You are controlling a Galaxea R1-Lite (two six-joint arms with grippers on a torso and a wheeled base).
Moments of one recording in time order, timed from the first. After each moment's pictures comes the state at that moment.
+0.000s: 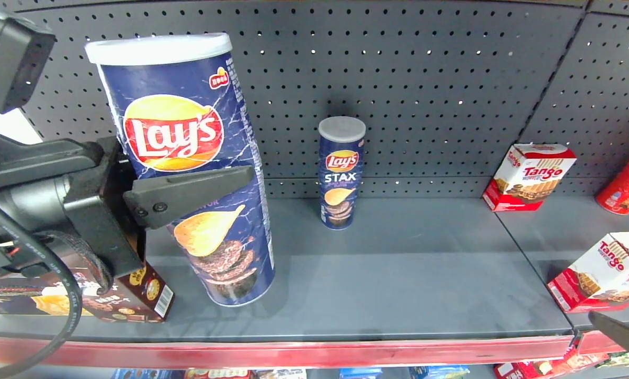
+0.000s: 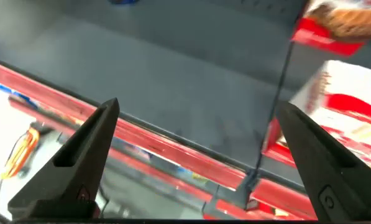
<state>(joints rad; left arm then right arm) -0.48 1.27 -0.80 -0.53 -0.57 -0.06 0.23 0.78 -0.45 -0.13 0.18 -0.12</state>
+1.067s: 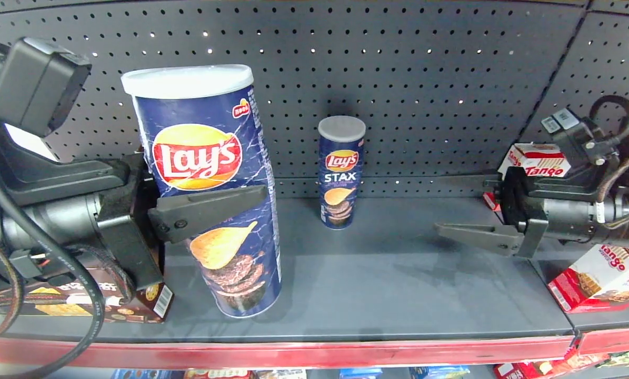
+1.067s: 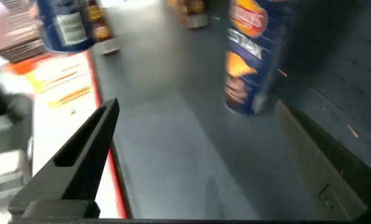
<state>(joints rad) -0.48 1.30 -0.77 -0.56 -0.59 -0.06 0.29 1.54 -0.89 -0.53 0.91 -0.27</state>
